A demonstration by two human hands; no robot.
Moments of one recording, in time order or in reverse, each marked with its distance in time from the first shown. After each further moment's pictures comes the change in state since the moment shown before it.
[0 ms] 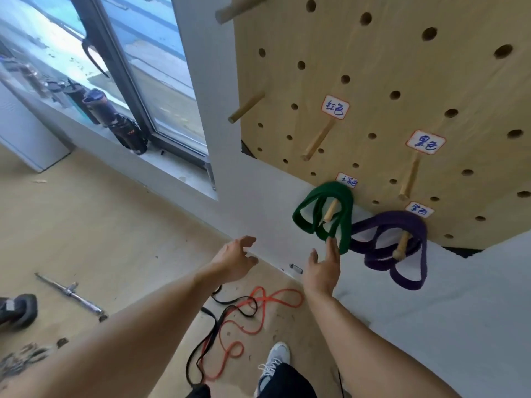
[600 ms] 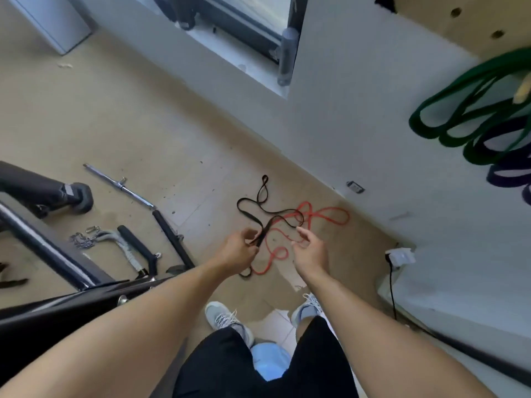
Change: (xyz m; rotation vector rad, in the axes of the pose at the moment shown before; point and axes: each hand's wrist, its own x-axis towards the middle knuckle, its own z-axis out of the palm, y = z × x) left_hand -0.125 -0.306 0.031 -0.188 -0.092 -0.263; right_hand -0.253 0.097 0.159 -0.244 -0.531 0.202
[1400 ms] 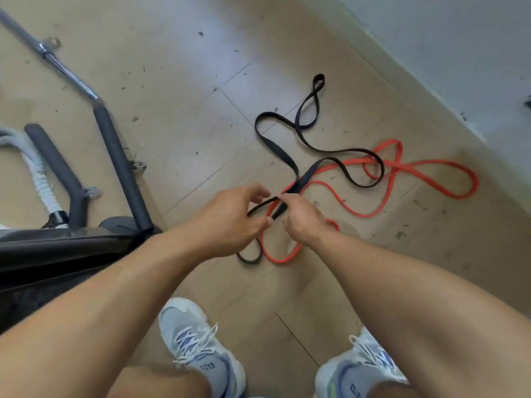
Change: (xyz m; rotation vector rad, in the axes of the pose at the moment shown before) left_hand 0.285 -0.270 0.161 0.194 -0.005 0.045; right_hand 0.354 0.326 0.326 -0.840 -0.475 -0.390
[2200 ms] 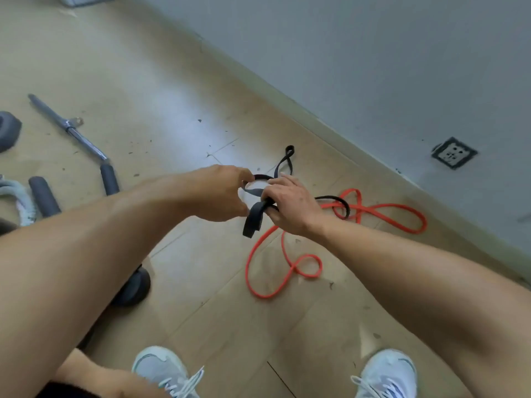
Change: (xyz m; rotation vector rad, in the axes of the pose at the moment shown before) left_hand -0.048 0.002 -0.023 0.422 0.206 0.193; right_hand -0.044 -0.031 -0.060 -0.395 0.631 -0.569
